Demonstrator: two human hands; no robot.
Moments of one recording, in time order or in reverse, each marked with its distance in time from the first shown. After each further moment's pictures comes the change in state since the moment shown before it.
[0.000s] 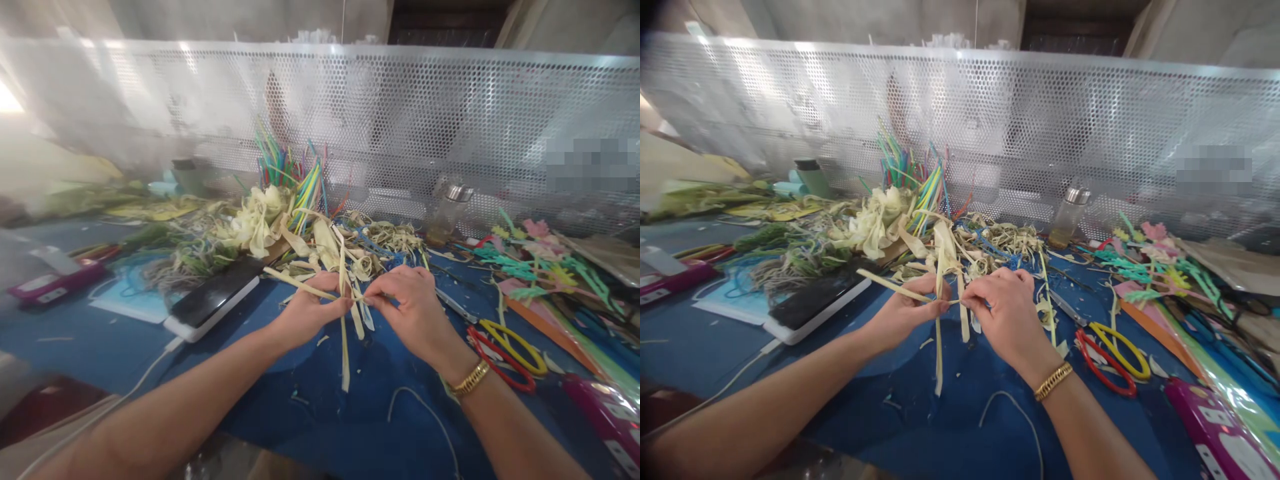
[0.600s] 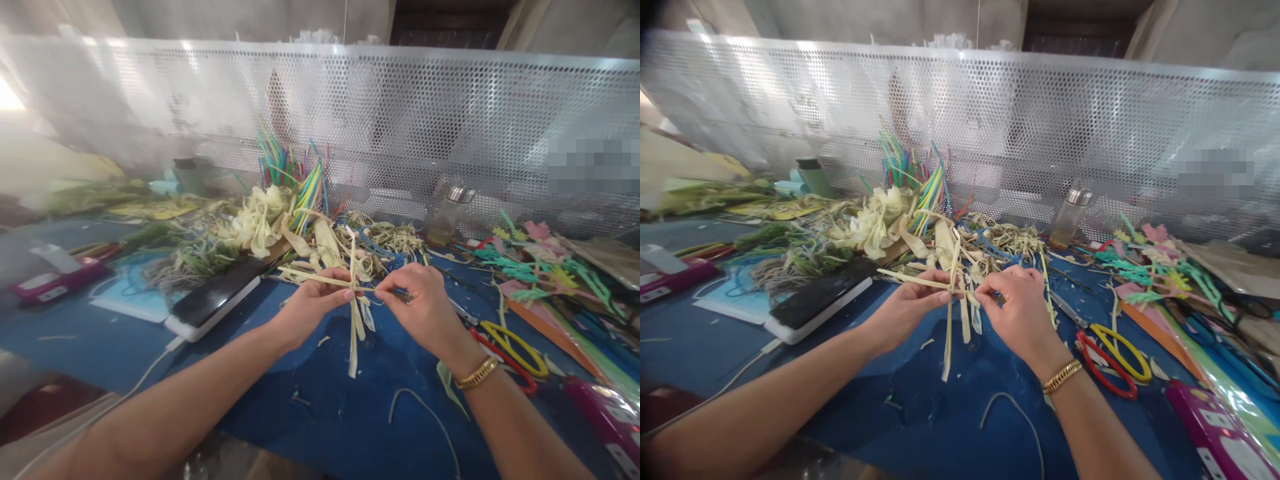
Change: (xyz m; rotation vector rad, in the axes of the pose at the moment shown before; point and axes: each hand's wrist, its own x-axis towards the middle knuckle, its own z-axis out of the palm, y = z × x) left_hand 0.001 -0.002 0.007 -0.527 0.079 -0.272; right_hand 0.002 0.017 -0.005 -0.024 0.055 0.053
